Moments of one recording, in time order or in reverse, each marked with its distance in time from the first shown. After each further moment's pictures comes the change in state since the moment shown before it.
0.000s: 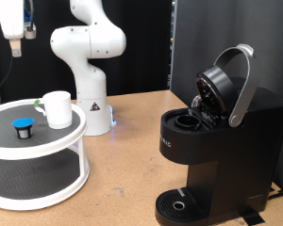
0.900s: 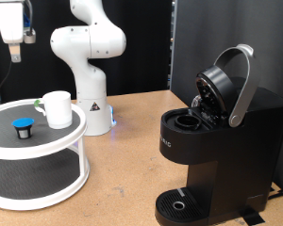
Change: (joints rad) arm 0.000 0.018 -0.009 -0.023 0.015 0.080 -0.013
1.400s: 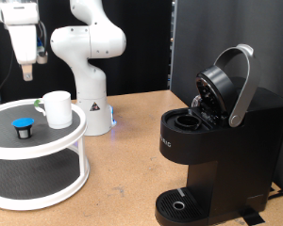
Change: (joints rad) arm 0.000 -0.014 0.002 -0.127 -0.025 0.107 0.010
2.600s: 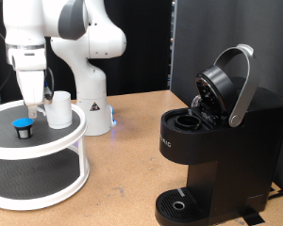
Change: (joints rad) arm -0.071 0.106 -0.011 -0.210 -0.088 0.343 0.004
